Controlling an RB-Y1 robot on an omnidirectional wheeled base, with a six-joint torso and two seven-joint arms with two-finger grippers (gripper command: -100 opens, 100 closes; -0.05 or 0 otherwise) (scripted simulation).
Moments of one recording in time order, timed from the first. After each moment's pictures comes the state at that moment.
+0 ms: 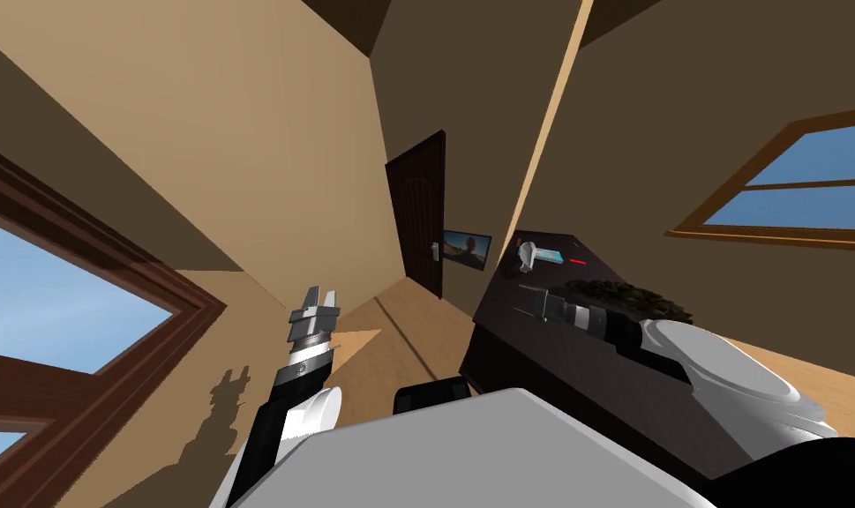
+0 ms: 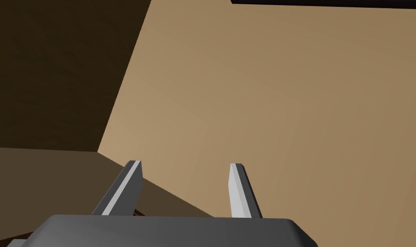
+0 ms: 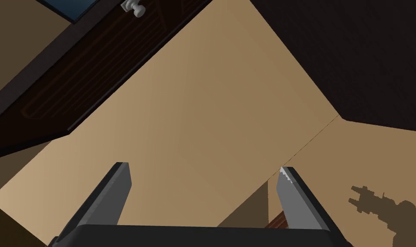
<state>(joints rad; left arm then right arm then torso) 0.55 0.01 0.03 -2.30 0.08 -0.35 0.01 0.39 -0.67 -0.67 -1.67 1.19 -1.17 0.52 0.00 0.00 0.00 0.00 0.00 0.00</state>
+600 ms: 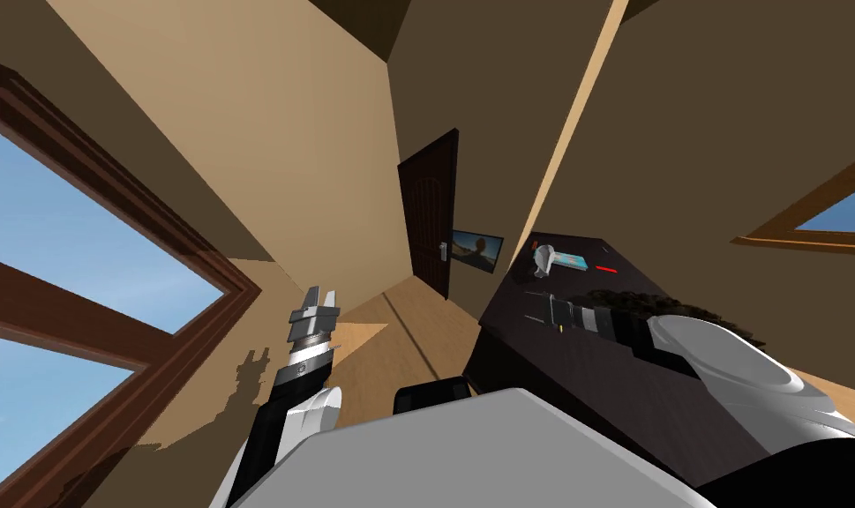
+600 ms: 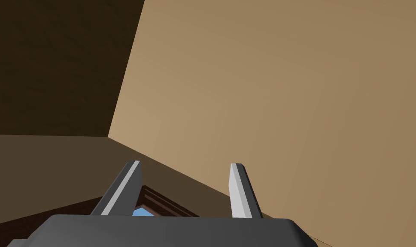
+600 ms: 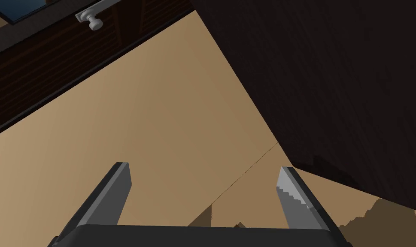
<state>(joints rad) 0.55 0.01 0.03 -2.30 0.08 -0.35 0.01 0.38 -0.73 -0.70 -1.61 1.37 -1.24 0.59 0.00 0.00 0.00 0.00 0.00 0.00</state>
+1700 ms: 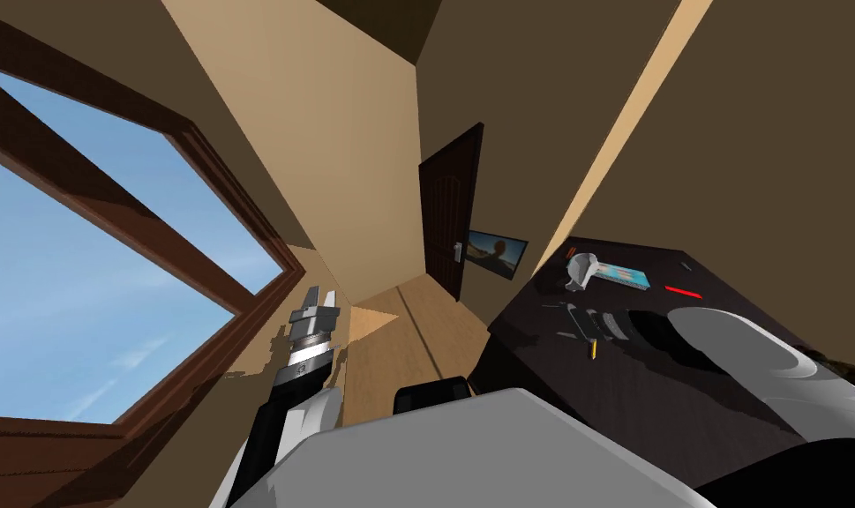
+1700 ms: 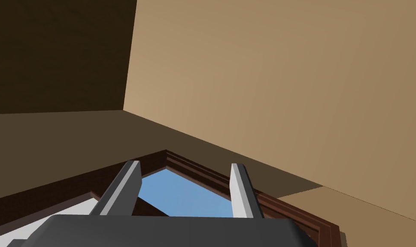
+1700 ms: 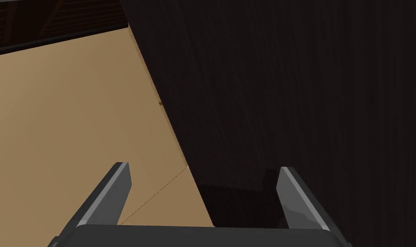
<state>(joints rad) 0.55 0.01 0.03 -2.30 0.08 -0.35 0.01 0.38 -0.83 -0.76 -1.51 1.67 -1.38 0.73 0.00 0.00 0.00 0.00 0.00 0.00</state>
